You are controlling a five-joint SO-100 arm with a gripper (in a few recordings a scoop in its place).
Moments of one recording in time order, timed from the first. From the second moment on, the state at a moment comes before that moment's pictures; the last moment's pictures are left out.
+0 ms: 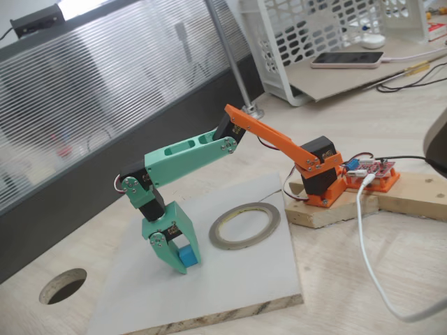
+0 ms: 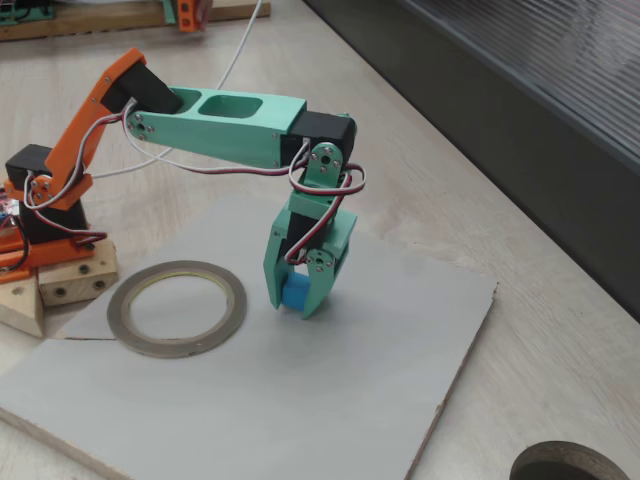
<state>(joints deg) -16.5 49.3 50.9 101.4 100.1</state>
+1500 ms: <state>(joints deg) 7.3 68.2 51.0 101.5 100.1</state>
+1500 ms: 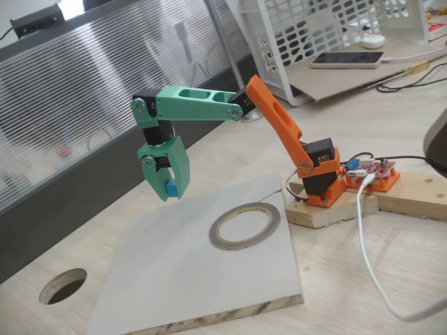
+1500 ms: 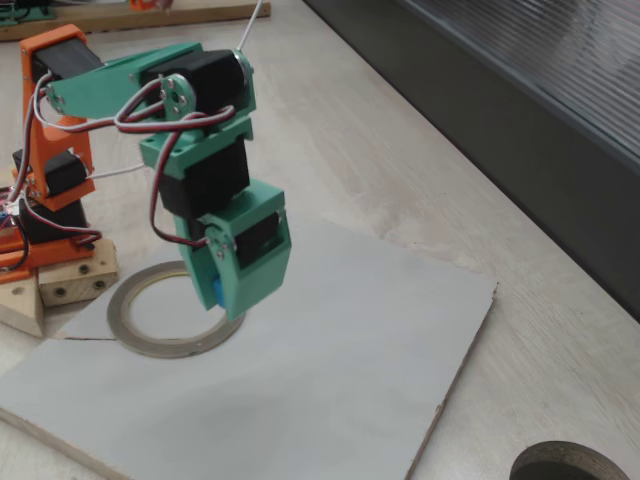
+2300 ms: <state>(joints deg) 7.7 92.5 86.1 101.1 100.1</state>
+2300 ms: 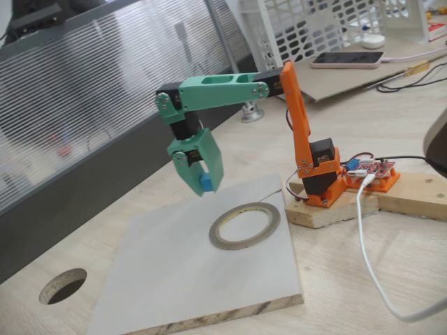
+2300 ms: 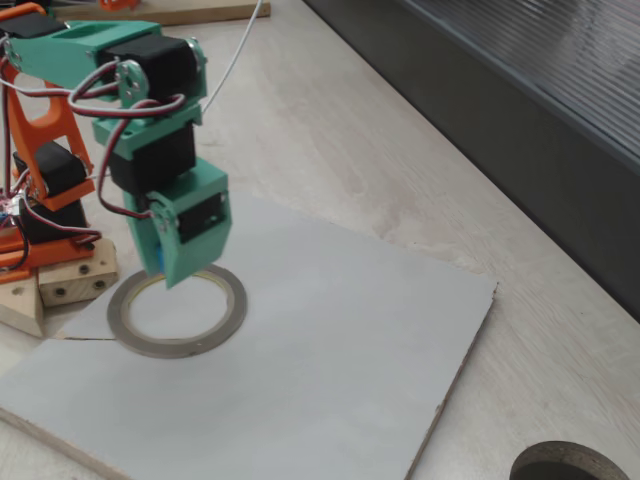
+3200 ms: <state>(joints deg) 6.5 112.4 126.4 80.8 100.1</state>
